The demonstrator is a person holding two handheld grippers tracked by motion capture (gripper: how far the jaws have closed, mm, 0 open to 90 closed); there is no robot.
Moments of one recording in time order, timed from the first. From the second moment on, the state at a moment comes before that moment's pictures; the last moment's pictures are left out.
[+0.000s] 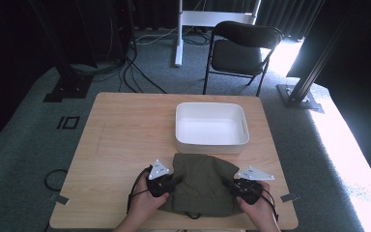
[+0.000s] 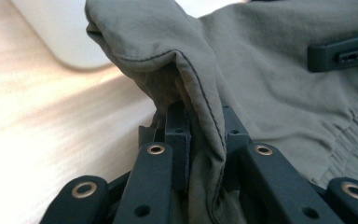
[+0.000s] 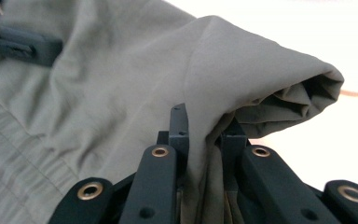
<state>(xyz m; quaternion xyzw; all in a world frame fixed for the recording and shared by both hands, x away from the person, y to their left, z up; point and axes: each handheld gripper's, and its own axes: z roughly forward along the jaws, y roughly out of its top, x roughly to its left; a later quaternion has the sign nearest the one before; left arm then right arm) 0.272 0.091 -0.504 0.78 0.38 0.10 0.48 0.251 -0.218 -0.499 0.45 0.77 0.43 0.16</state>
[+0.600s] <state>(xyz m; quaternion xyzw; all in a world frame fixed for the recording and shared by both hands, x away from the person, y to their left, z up) 0.307 0.084 -0.447 0.76 0.36 0.12 0.53 0.275 -0.239 -0.428 0.43 0.73 0.49 0.19</state>
